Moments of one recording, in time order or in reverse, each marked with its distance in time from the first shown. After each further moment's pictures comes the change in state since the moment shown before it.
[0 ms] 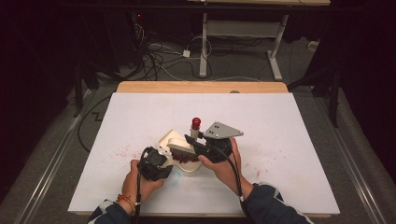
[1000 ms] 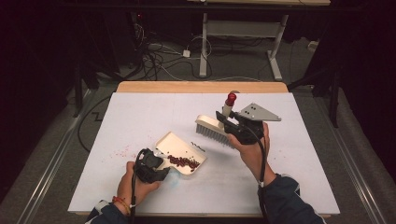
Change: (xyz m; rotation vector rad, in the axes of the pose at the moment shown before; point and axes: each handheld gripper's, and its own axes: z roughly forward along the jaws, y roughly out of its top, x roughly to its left) left arm 0.004 -0.009 -0.008 0.007 -0.024 0.007; right arm -0.064 0.020 -0.049 -0.090 -0.203 0.034
